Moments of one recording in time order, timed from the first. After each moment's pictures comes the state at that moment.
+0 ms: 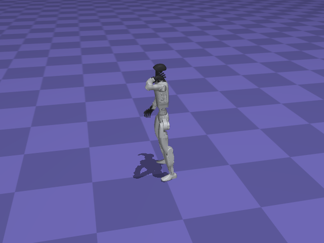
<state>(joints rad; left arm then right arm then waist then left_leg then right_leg) -1.76 0.96 -1.00 -0.86 0.50 -0.28 0.92 0.08 -0.44 0.29 1.08 0.22 -0.10 -0.32 0.00 0.00 -0.02 0.06 0.10 0.38 0.01 -0.18 -0.16 0.02 -0.24 -0.34 0.09 -0.09 0.22</state>
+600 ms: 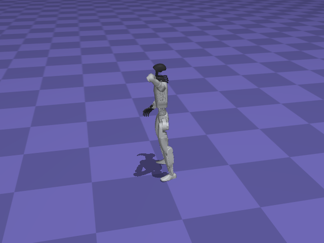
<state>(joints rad) -2.33 0.98 -1.37 -0.88 0.64 -0.23 1.15 0.12 -0.49 0.36 0.96 0.17 -0.18 -0.32 0.01 0.04 -0.11 0.01 0.12 0.44 -0.02 -0.18 -0.17 -0.06 -0.19 -0.30 0.05 -0.02 0.26</state>
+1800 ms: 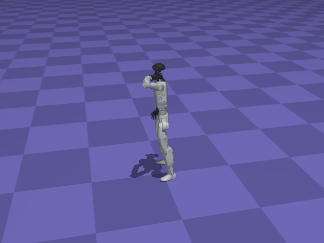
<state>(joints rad) -1.83 1.15 -1.00 -0.83 0.62 -0.27 0.89 0.18 -0.44 0.29 1.00 0.13 -0.10 -0.19 -0.08 0.04 -0.03 0.05 0.09 0.46 0.00 -0.19 -0.15 -0.04 -0.23 -0.26 0.07 -0.06 0.24</state>
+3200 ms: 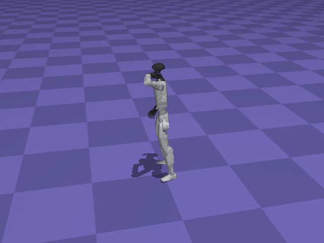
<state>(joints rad) -1.94 1.20 -1.05 -0.75 0.72 -0.19 0.94 0.16 -0.50 0.28 0.94 0.12 -0.13 -0.19 -0.08 0.08 -0.04 0.03 0.11 0.44 0.00 -0.18 -0.15 -0.04 -0.22 -0.29 0.06 -0.06 0.25</state>
